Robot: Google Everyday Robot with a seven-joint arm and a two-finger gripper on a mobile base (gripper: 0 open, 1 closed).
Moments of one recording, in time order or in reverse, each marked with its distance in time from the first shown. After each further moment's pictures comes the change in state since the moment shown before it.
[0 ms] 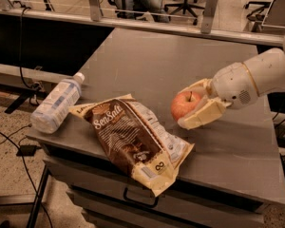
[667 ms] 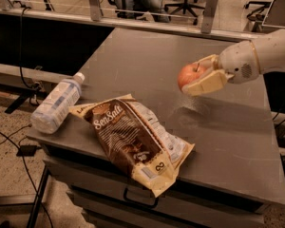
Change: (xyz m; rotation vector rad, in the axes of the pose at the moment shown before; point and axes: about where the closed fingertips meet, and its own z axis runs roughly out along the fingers) arm -0.015 -0.078 -0.032 0.118 -0.086 0.065
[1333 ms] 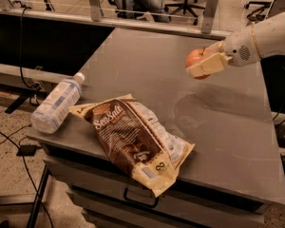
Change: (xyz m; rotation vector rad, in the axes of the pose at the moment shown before) arm -0.001 -0.067 -0.022 0.222 0.086 0.122
